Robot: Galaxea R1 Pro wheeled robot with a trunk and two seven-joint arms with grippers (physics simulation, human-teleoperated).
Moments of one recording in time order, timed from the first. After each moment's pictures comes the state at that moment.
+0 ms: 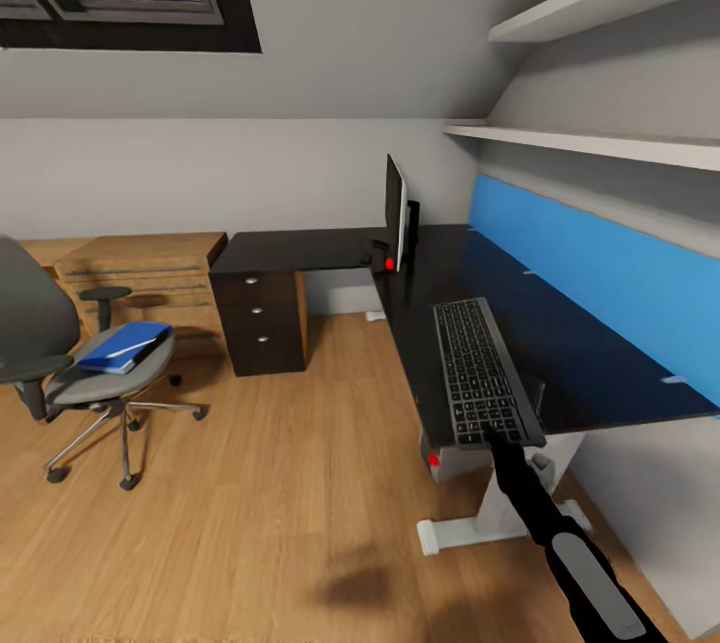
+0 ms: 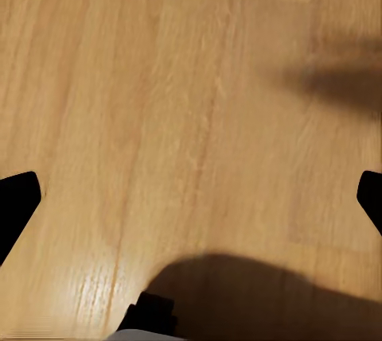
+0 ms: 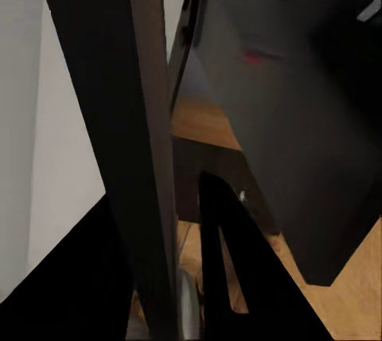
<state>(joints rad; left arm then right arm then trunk) -0.04 -0.01 -0.11 -0.59 0.30 -0.14 0.20 -0.29 -0.17 0.10 -1.05 -1.45 0.06 0.33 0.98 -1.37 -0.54</state>
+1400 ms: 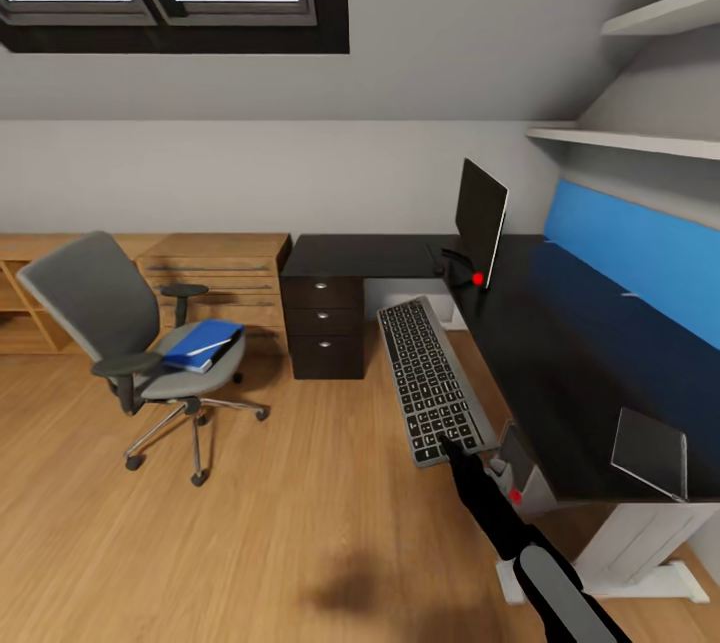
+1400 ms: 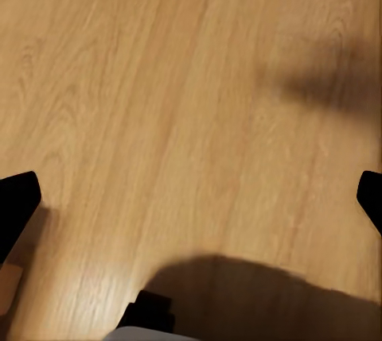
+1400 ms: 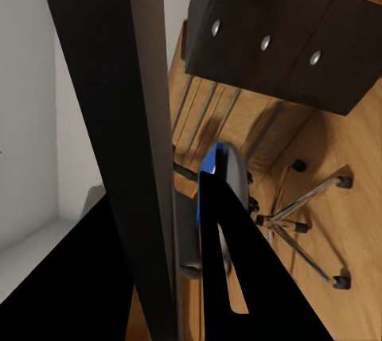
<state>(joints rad) -0.04 -0.01 -0.11 -0.59 0.30 -0.14 0.19 -0.26 -0.16 0.30 -1.13 -1.45 0.06 0.33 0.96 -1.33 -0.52</state>
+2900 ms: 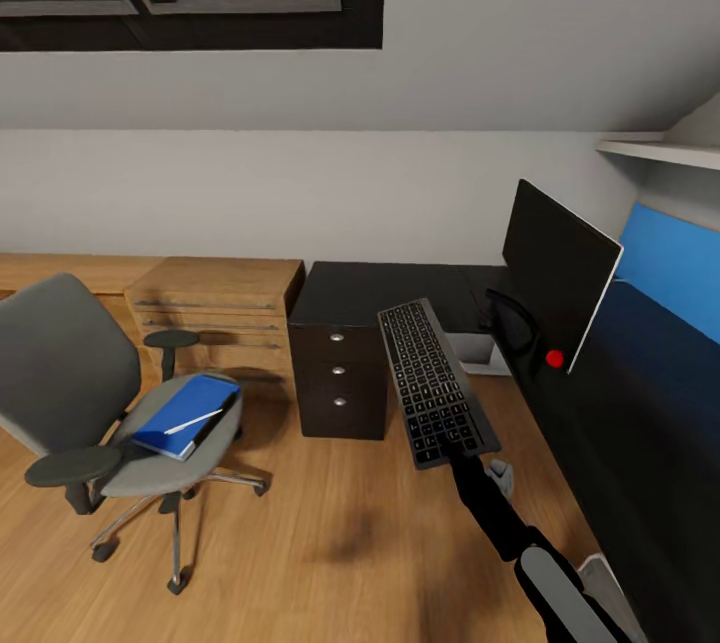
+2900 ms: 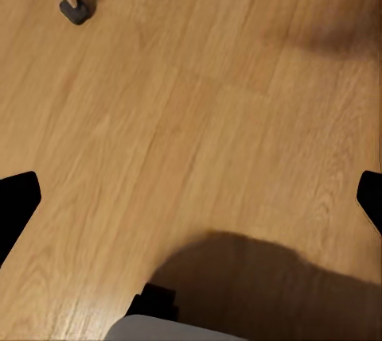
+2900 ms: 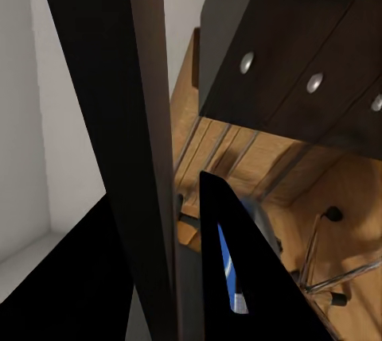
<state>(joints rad) -0.04 -0.01 -0.10 -0.59 0.30 -0.14 0.20 -0.26 -0.16 0.30 -1.12 -1.44 0.06 0.33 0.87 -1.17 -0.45</state>
